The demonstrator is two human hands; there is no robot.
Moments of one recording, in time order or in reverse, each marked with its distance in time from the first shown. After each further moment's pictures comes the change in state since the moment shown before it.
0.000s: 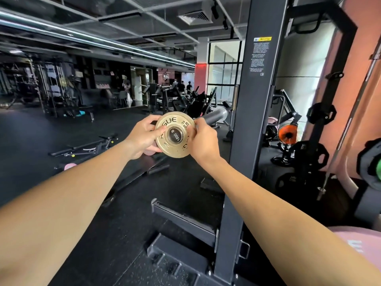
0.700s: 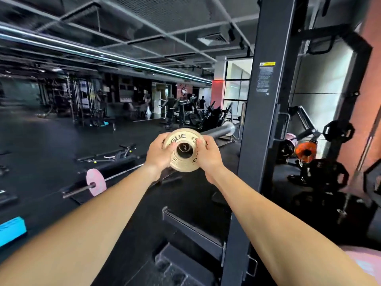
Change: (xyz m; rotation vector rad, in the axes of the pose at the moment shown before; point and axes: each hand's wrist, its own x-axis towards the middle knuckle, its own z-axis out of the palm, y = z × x) left_hand -0.079 0.023 0.039 -0.020 0.316 0.049; right_hand -0.035 -0.023 -0.029 0.524 -0.165 0.266
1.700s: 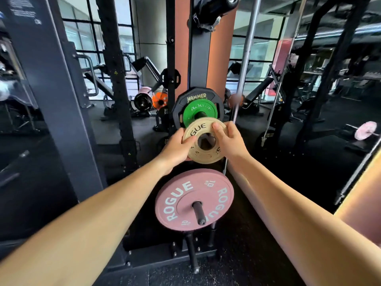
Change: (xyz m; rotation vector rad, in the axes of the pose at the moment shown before) left_hand -0.196 0.041 0.519 -0.187 -1.034 -0.036; right_hand -0.125 0.084 -0.537 -0.361 0.756 0.137
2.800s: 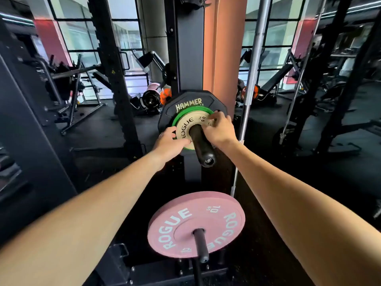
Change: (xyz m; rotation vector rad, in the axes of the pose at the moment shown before) left_hand 0.194 -0.034 0.012 0.263 0.146 -0.193; right_hand 0.205 0.055 0.028 -0.400 -0.092 0.063
